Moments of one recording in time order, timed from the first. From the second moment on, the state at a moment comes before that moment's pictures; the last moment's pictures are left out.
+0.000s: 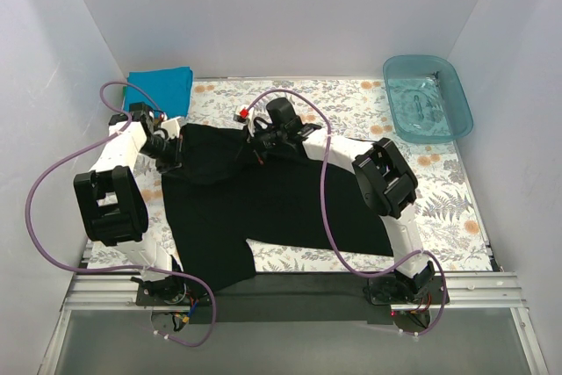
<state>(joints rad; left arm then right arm) 0.17 1.69 1.31 -1.07 0.50 0.18 0.75 2.15 1.60 0.02 -0.81 -0.11</state>
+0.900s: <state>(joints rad) 0.17 1.63 1.21 -1.14 0.49 0.23 0.77 2.07 1.45 0.04 -0.87 -0.10</state>
